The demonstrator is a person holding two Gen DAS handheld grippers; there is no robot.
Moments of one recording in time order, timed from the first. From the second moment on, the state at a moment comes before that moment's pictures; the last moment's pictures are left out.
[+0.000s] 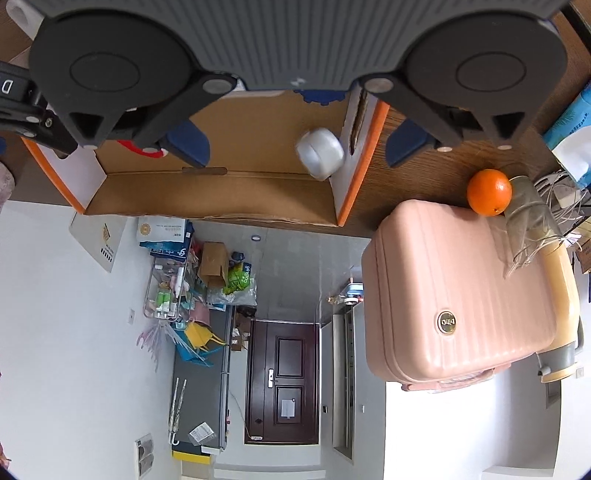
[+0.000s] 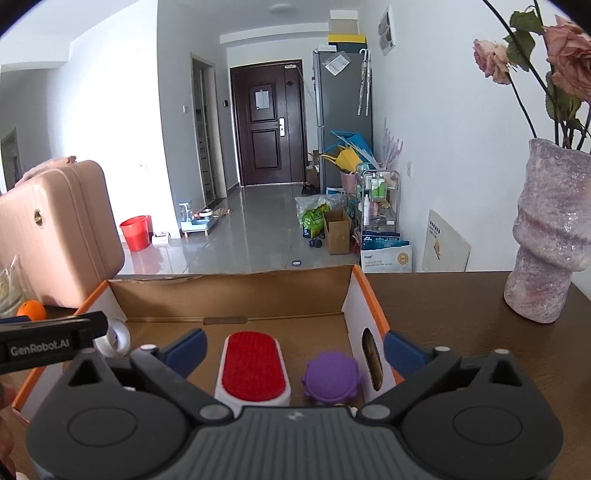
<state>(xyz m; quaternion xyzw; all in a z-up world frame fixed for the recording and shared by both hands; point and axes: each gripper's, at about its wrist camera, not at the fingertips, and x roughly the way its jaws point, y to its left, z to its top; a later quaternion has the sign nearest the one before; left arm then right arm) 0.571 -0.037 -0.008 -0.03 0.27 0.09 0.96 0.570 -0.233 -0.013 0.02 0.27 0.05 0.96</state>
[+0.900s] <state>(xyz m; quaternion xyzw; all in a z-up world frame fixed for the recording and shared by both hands) 0.545 -0.040 0.003 -0.02 0.25 0.09 0.96 0.542 -0.232 -0.001 0.02 0.24 0.06 0.97</state>
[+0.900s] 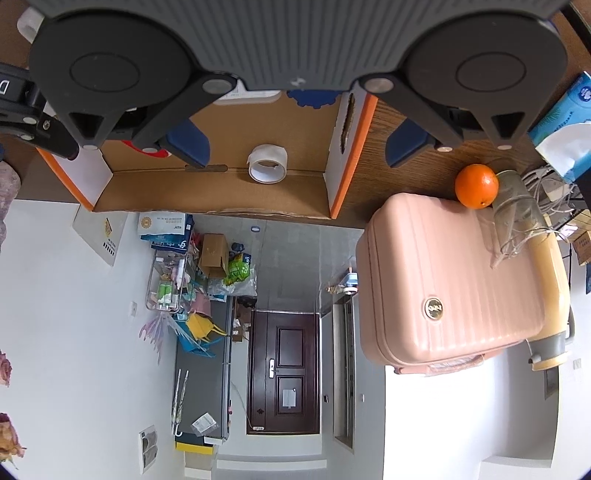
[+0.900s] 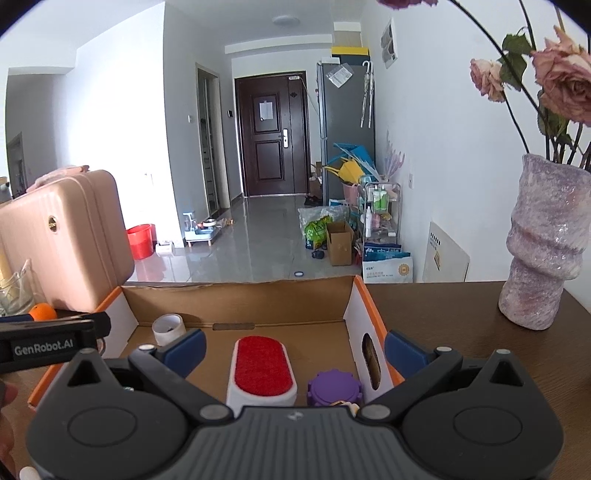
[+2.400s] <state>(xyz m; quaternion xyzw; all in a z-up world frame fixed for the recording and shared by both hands) 0.383 -0.021 0.002 -0.02 0.22 0.07 0.97 0.372 -0.224 0.012 0.03 0.18 0.08 0.98</state>
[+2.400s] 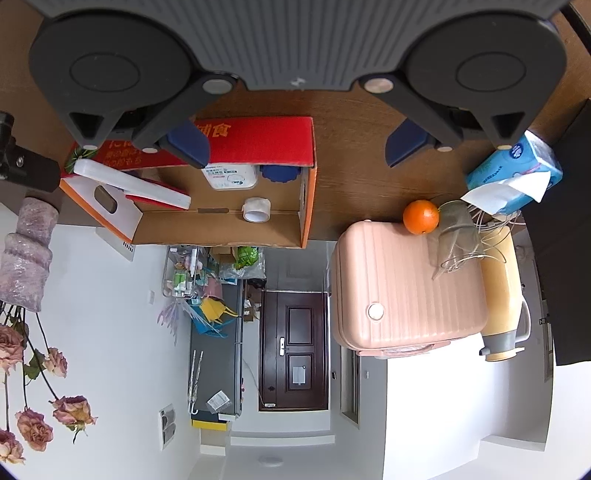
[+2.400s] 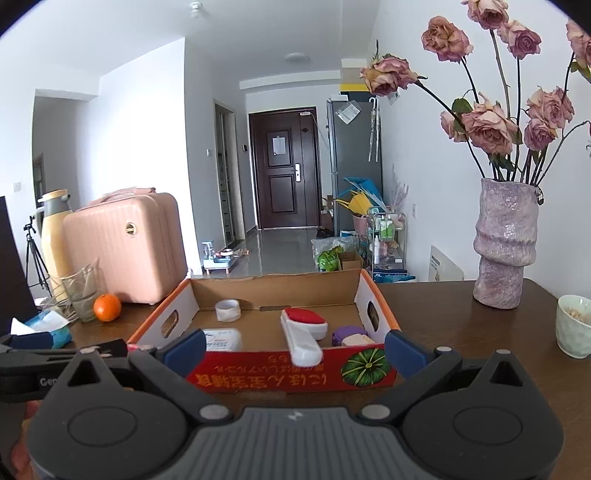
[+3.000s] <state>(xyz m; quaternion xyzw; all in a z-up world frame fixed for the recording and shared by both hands) 0.304 -0.005 -0.013 -0.02 0.23 0.04 0.97 0.302 -0.225 -0.006 0.03 0.19 0.08 0.98</state>
